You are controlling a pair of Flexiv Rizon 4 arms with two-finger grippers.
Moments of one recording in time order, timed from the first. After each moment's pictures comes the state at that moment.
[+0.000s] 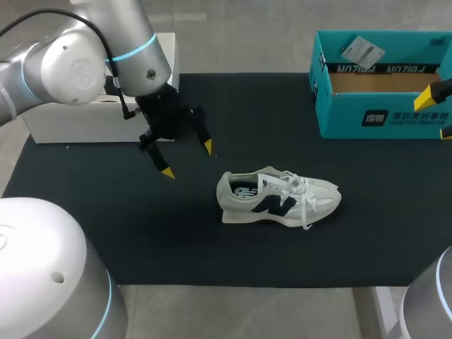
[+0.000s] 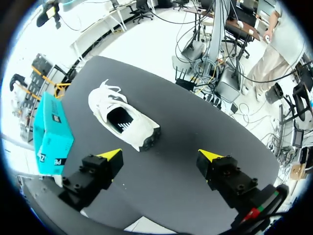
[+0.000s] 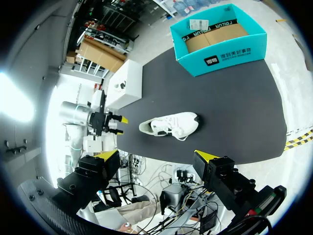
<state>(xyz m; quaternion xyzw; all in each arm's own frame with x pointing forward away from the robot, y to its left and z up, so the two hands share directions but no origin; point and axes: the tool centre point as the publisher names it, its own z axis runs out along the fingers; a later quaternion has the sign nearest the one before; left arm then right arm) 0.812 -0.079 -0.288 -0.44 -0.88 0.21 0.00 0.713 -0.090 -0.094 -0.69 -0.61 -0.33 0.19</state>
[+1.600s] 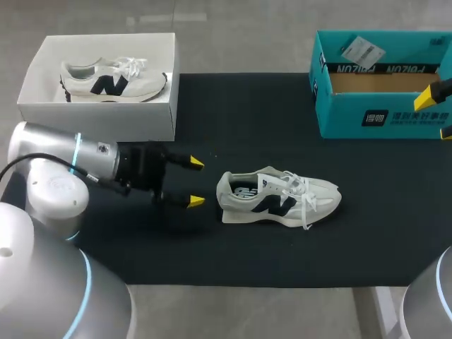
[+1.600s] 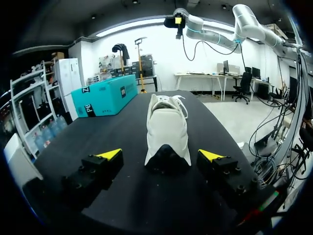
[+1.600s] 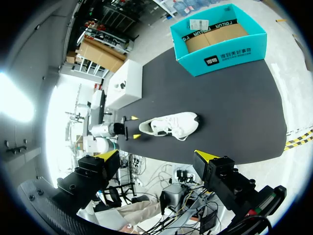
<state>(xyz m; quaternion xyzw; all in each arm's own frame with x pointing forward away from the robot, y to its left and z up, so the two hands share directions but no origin) 0.808 -0.103 -0.370 0.00 -0.84 0.54 -0.05 0.713 -0.090 -0.094 -0.69 -0.61 -0.33 0.19</state>
